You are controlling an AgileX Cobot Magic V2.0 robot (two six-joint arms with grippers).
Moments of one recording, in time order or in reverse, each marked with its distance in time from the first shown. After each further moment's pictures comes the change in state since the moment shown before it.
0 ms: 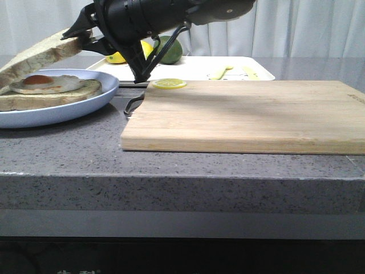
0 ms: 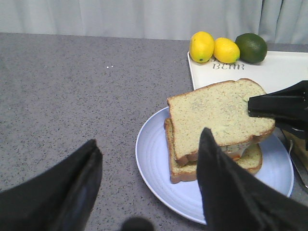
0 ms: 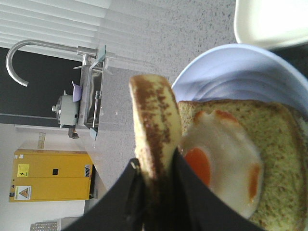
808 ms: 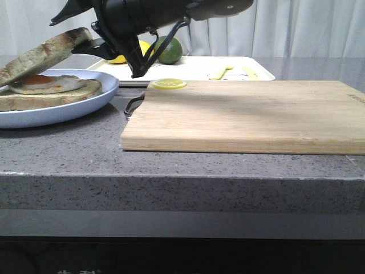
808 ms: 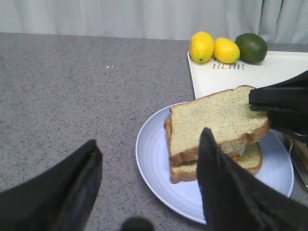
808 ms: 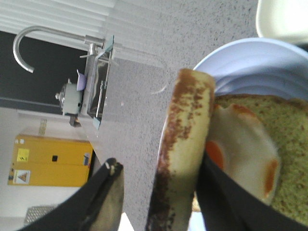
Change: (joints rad) left arm 0.000 0.000 0.000 0.000 0.000 0.000; right arm -0.008 -0.011 -0.005 -0.033 0.048 -0.038
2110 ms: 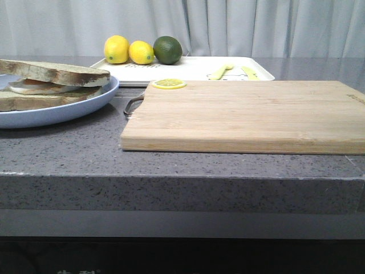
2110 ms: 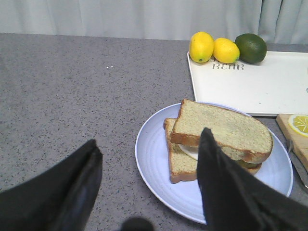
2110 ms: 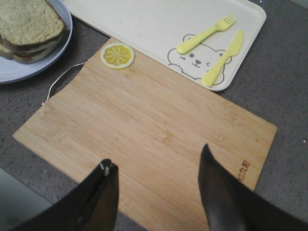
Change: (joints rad) left arm 0.000 0.000 0.000 0.000 0.000 0.000; right arm -0.078 -1.053 0.372 -1.840 0.411 0.676
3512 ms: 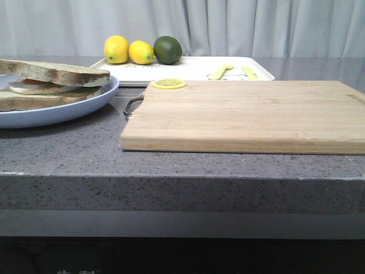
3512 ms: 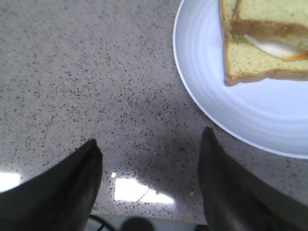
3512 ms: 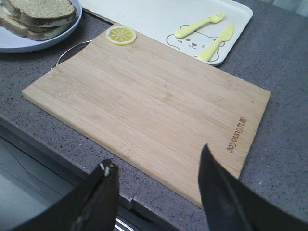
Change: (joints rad) left arm 0.021 0.570 -0.375 0.094 0.508 0.043; right arm 0.000 -0.449 0.431 -0.004 -0.131 0.004
